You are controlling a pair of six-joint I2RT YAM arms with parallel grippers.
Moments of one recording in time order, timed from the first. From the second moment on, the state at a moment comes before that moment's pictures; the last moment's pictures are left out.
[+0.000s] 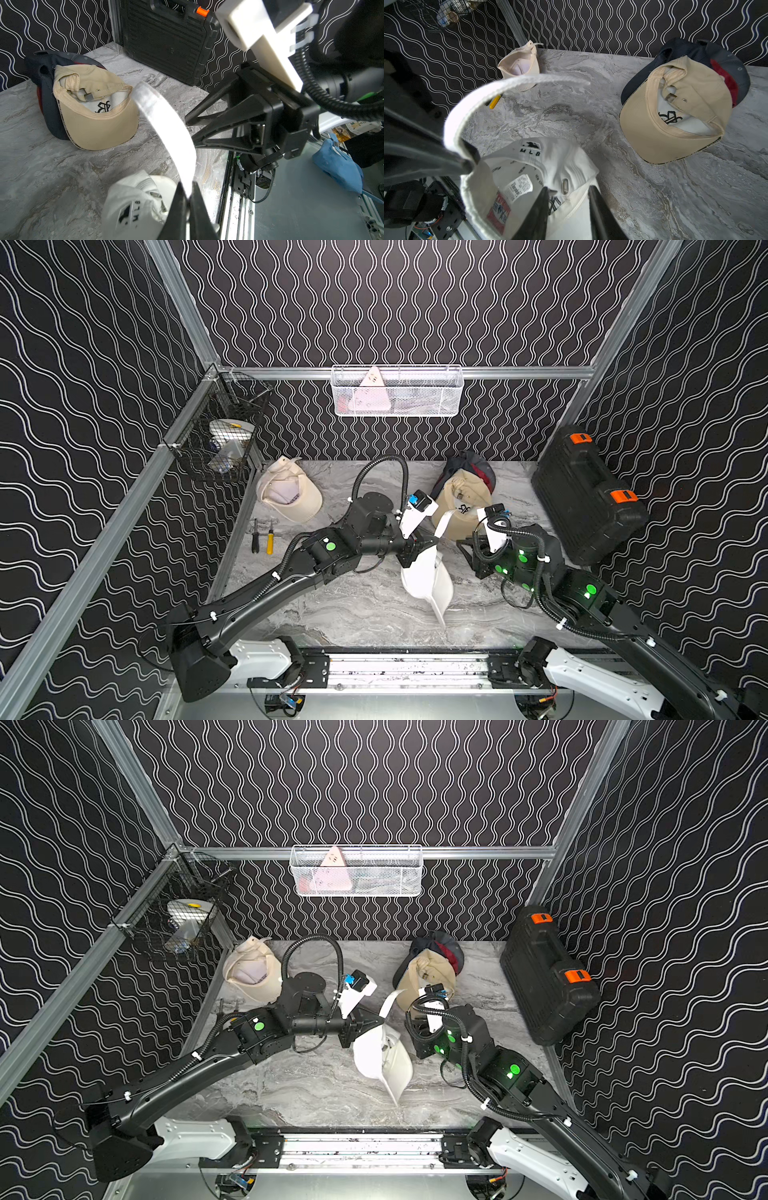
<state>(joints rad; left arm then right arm) -0.80 1.27 1.23 -0.36 0.39 -0.13 0.77 0.79 0.95 -0.62 0.13 0.32</state>
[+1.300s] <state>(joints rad) -0.34 1.36 1.43 -0.39 0.52 -0.13 0.77 0.69 0.94 -0.69 0.26 0.31</state>
